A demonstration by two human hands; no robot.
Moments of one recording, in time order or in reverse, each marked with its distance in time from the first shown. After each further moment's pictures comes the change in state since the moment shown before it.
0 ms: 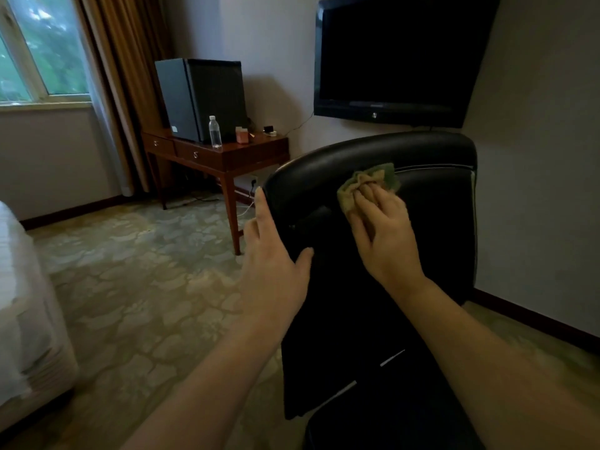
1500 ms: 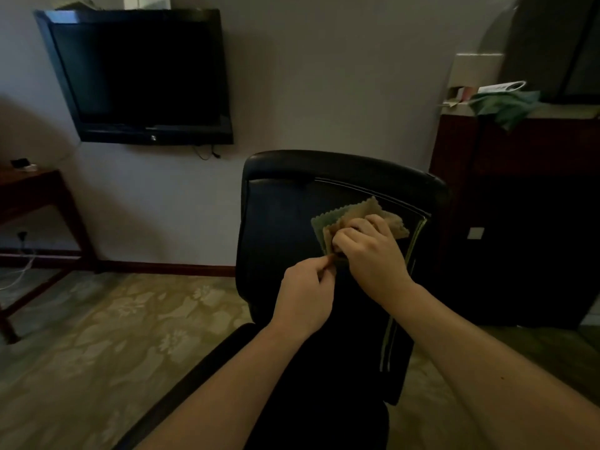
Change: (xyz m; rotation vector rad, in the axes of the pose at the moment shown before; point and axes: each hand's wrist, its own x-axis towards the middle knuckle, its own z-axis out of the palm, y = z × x) left_hand -0.155 0.231 0.225 -0.387 -0.811 0.357; right_hand -0.137 0.151 -0.331 -0.897 -0.203 0.046
